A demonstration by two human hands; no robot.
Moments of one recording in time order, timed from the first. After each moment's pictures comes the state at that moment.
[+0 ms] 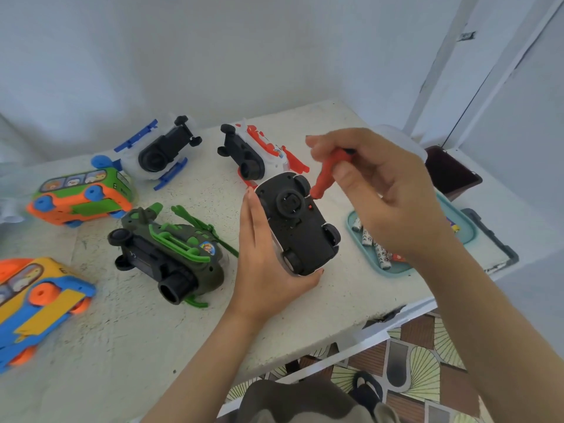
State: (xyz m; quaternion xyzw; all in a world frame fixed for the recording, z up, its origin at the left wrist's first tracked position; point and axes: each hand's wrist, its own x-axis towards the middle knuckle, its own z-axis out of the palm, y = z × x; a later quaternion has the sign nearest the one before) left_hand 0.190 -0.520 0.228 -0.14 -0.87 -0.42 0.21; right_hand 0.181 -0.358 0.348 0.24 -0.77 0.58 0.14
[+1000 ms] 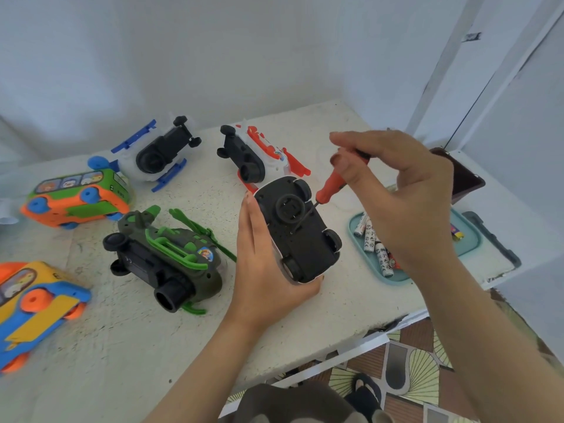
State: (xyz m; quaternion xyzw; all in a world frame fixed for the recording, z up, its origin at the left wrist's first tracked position) left_hand 0.189 -0.520 0.227 -0.13 -0.88 -0.42 0.19; right_hand 0.174 -0.364 0.346 0.17 -0.76 0.56 0.29
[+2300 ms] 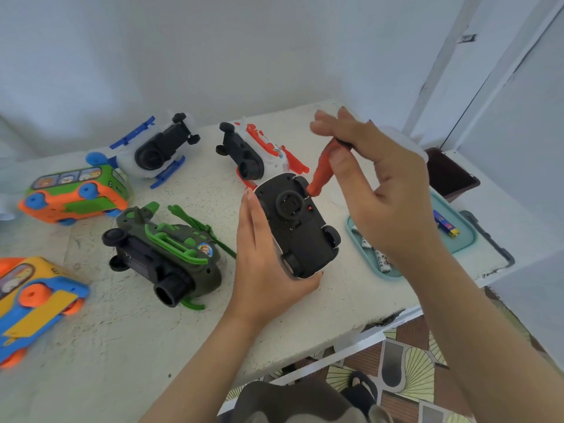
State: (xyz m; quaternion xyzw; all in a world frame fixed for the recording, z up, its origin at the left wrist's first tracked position) left_hand 0.189 -0.520 0.225 -0.13 -0.88 -0.40 0.21; right_hand 0.174 -0.373 0.347 0.21 -0.79 0.52 0.26
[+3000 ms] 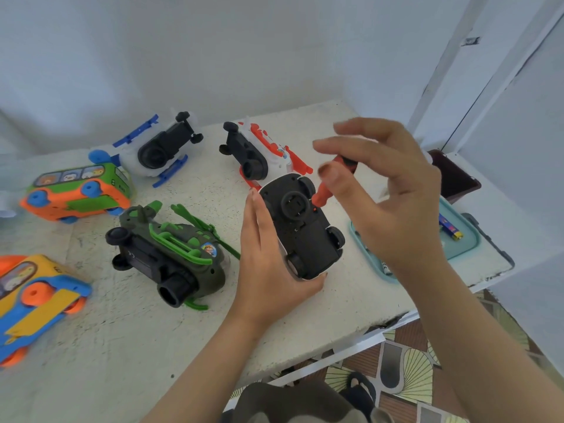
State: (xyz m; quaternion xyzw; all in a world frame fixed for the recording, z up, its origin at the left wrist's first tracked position) left_hand 0.188 -0.518 0.226 -0.12 -0.88 -0.39 0.22; right_hand 0.180 -0.378 0.347 0.20 -0.78 0.51 0.30
